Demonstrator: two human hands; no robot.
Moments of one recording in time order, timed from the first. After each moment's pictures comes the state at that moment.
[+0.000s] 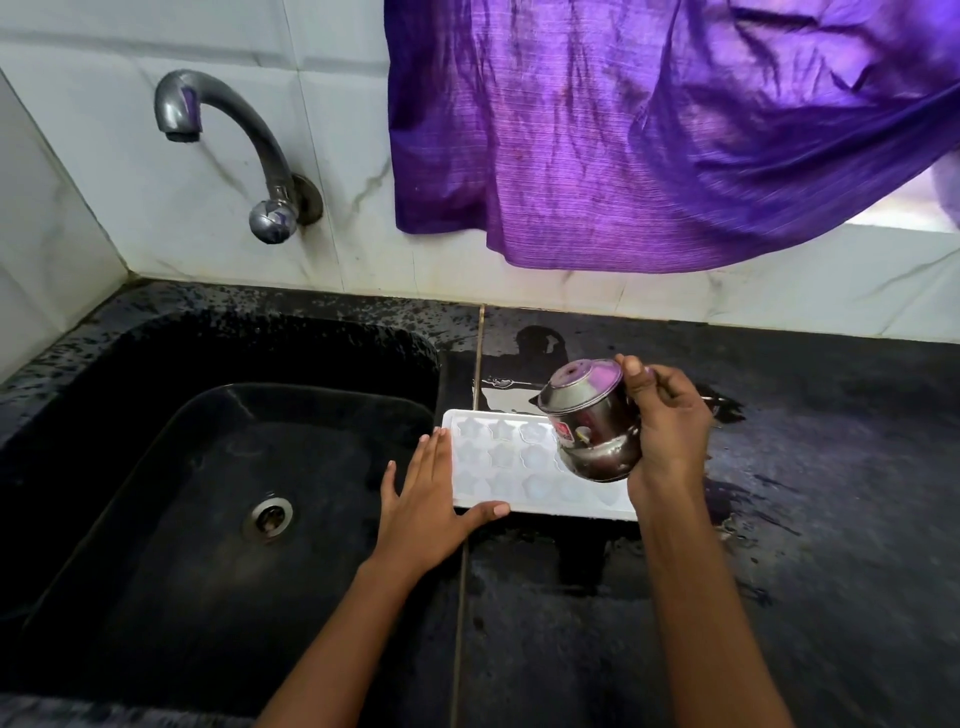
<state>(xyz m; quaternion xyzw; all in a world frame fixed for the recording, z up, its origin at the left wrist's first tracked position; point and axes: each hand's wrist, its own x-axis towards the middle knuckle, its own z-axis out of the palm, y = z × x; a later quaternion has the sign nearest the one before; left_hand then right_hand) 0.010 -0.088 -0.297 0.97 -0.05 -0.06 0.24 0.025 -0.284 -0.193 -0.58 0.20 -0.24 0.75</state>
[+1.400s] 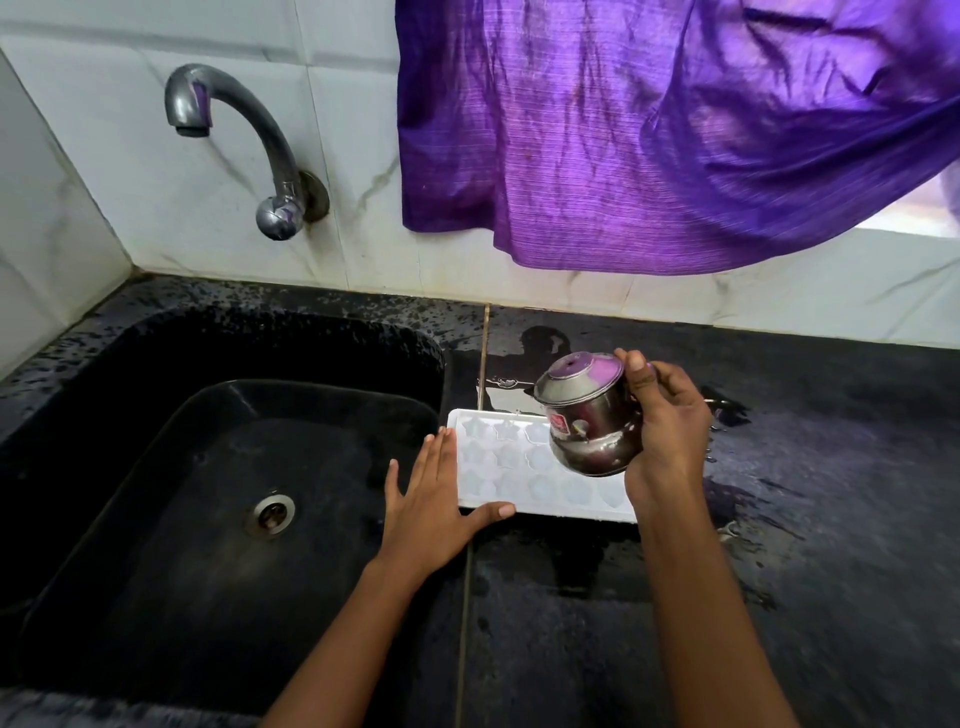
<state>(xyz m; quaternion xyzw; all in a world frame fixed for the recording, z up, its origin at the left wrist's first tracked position) 0.009 -0.088 -0.296 0.96 -0.05 -0.06 0.25 0.025 -0.276 -0.186 -0.54 0.18 -0.22 0.79</state>
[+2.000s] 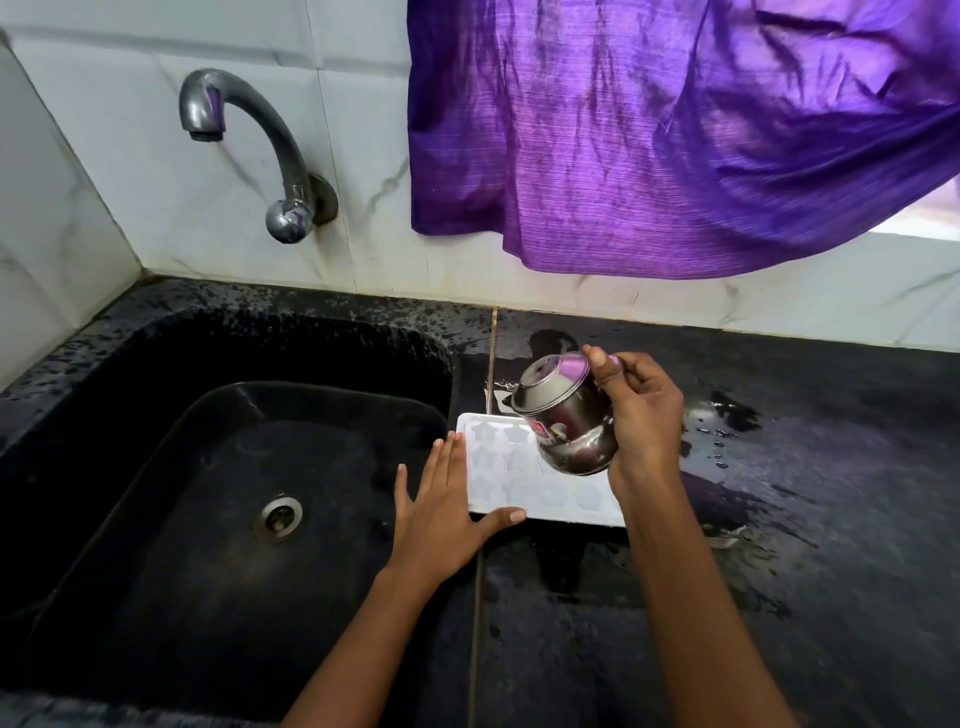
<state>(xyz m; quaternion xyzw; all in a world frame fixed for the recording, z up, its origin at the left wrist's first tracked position) 0.008 -0.089 -0.298 0.97 -0.05 -0.05 0.25 0.036 -0.252 -0.184 -0.62 0.14 -0.19 0.75</state>
